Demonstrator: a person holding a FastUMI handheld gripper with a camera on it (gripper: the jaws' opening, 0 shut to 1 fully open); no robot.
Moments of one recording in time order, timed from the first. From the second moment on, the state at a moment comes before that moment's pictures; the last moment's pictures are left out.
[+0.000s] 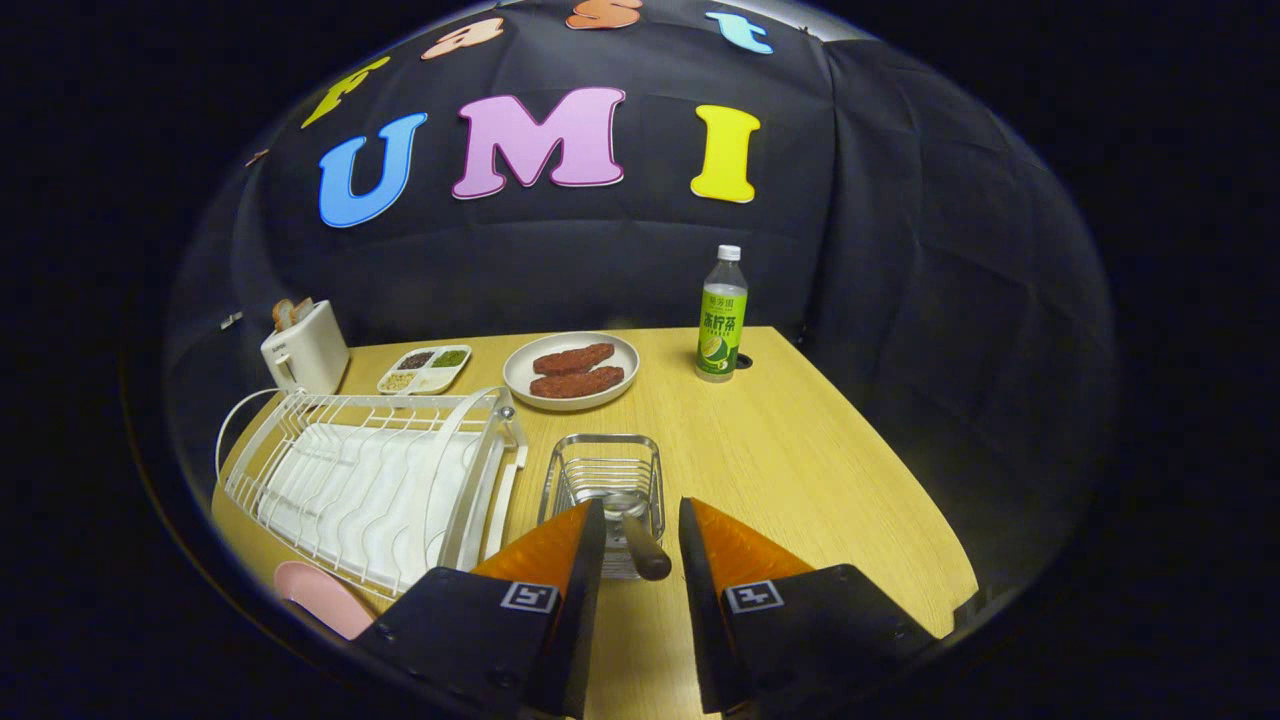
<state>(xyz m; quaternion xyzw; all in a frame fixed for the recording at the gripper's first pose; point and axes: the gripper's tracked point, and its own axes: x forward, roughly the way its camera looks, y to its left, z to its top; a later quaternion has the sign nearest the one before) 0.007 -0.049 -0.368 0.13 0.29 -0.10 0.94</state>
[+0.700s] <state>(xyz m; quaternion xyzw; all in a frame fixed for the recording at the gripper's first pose) 0.029 -0.043 -0.346 0.13 0.26 -0.11 0.95</state>
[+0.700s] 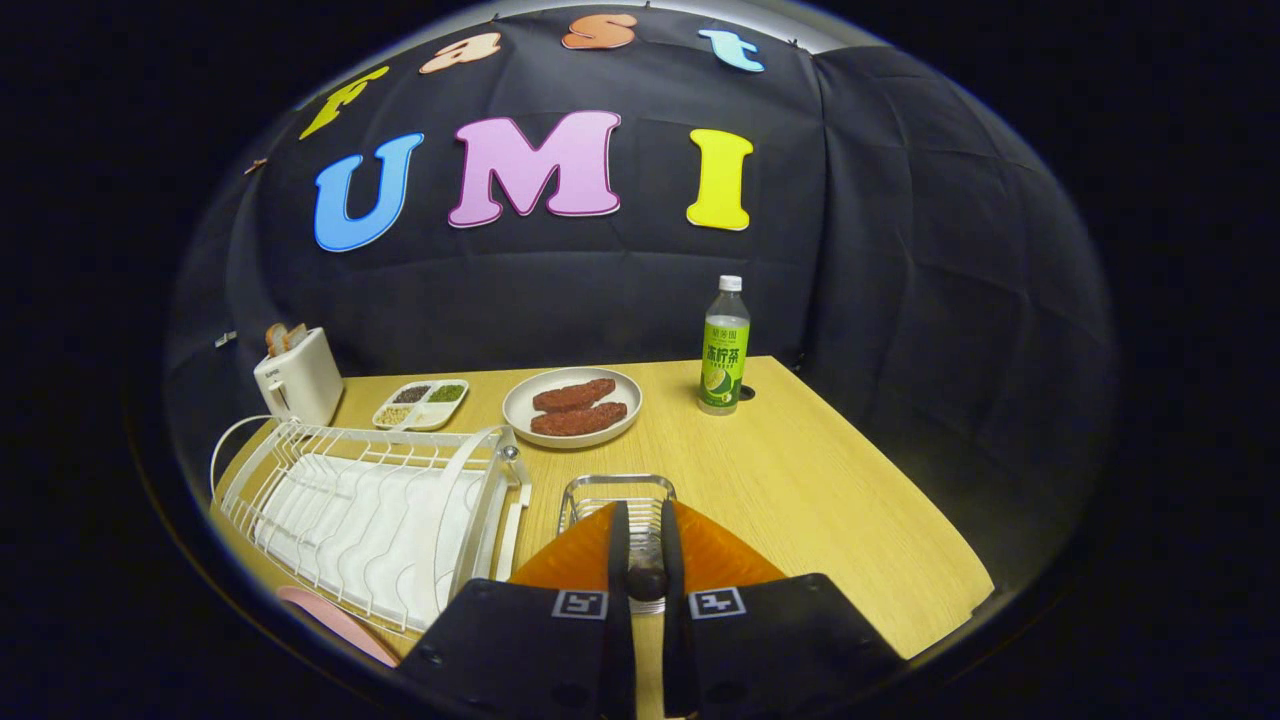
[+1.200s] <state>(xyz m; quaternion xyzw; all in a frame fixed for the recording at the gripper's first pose) 0.050 -0.048 -0.270 0.11 0.24 -0.07 0.96</state>
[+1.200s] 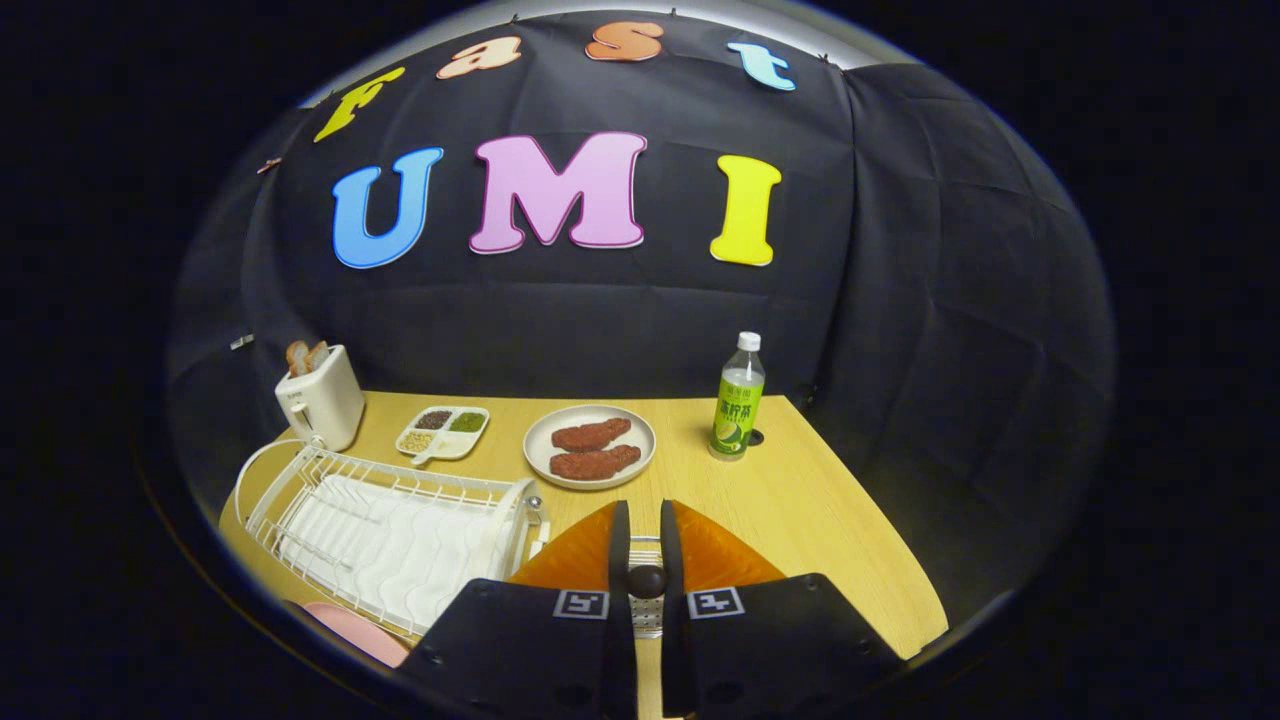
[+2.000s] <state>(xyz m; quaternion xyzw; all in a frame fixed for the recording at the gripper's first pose) -0.065 0.217 -0.217 0.14 0.28 0.24 0.92</state>
